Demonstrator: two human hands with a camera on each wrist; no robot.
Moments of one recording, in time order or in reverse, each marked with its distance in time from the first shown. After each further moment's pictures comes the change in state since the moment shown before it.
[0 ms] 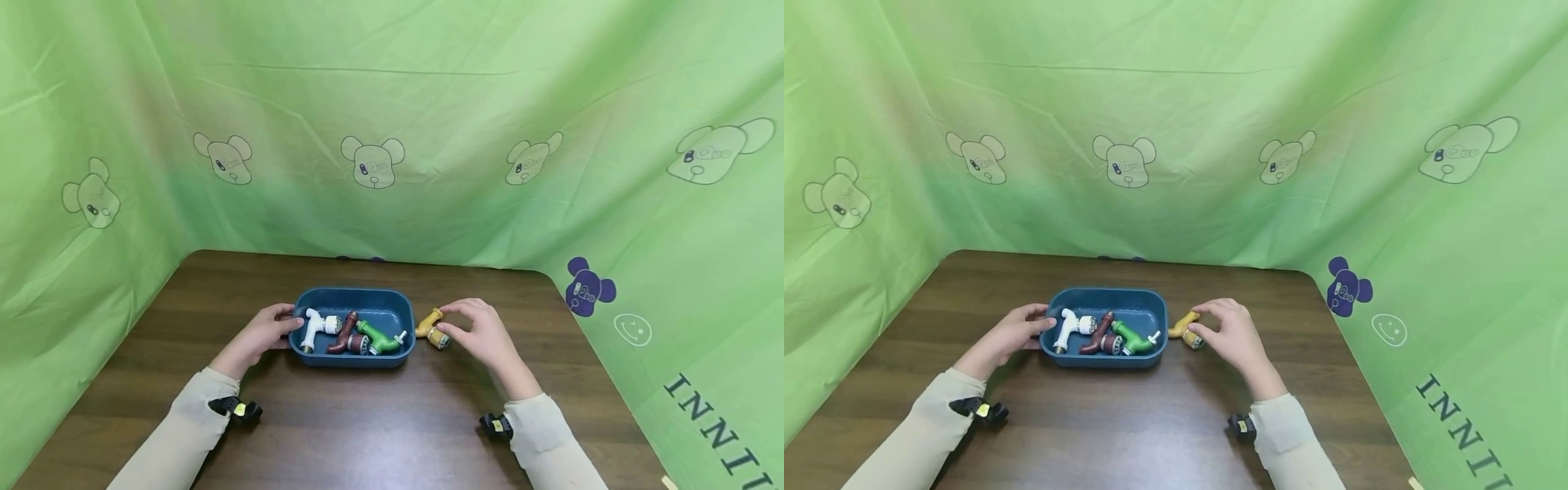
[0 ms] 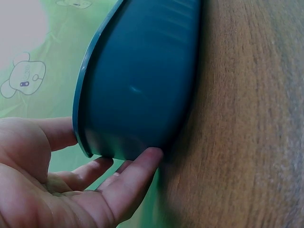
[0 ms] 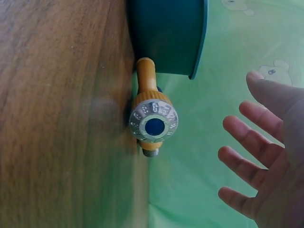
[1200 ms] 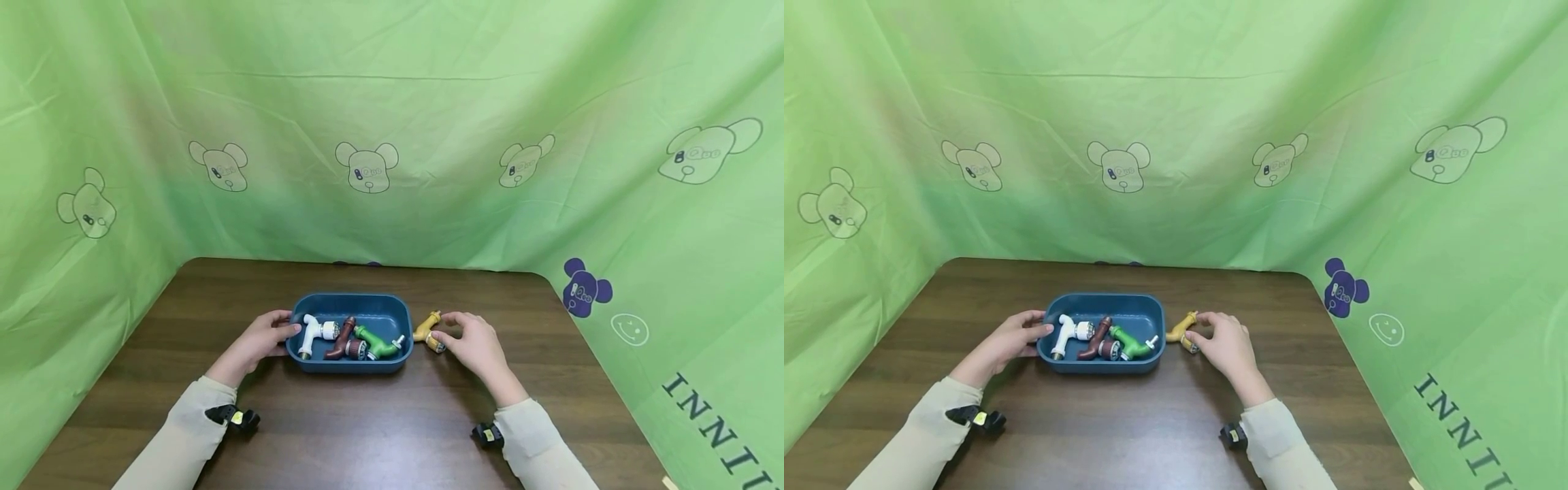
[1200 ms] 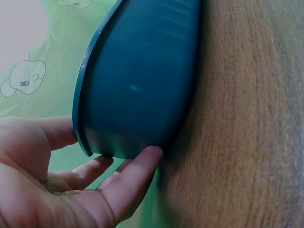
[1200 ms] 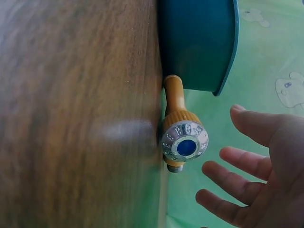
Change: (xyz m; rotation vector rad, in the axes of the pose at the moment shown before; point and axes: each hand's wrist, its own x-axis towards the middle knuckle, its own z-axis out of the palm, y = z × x) left_hand -0.003 -0.002 0.000 -0.017 -0.005 0.008; right_hand -0.008 -0.001 0.021 -0.119 -0.084 0.325
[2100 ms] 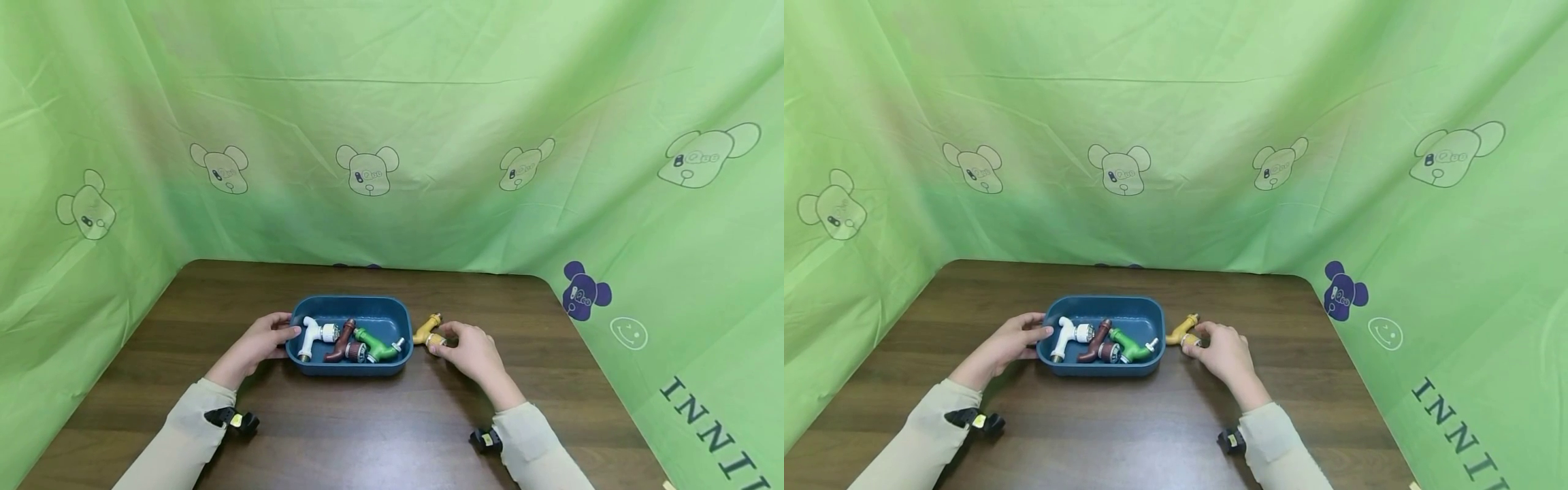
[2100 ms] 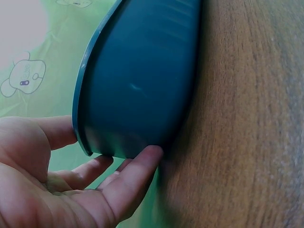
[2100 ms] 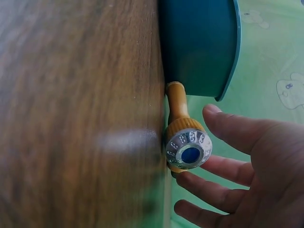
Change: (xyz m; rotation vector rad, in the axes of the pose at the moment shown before) left_hand 0.002 -0.002 -0.002 0.013 -0.003 0.005; right_hand -0.002 0.001 0.005 -0.031 -0.092 0.042
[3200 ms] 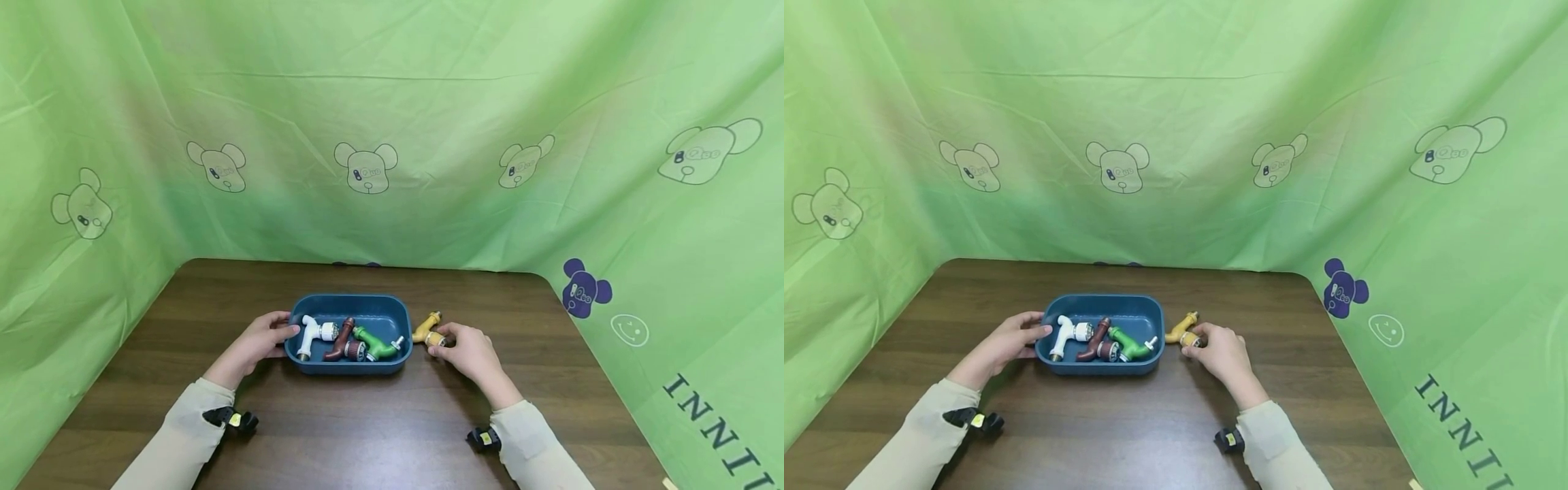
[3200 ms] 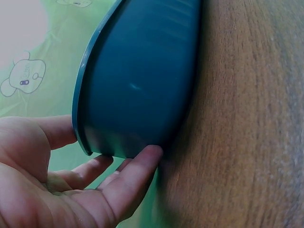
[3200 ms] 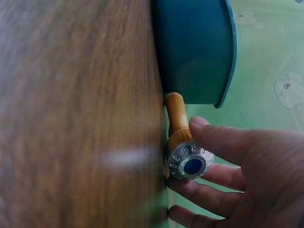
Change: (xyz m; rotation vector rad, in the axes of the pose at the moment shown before) left_hand 0.000 0.001 0.000 0.000 -0.016 0.000; right_hand 0.001 0.002 0.008 0.002 -0.015 0.030
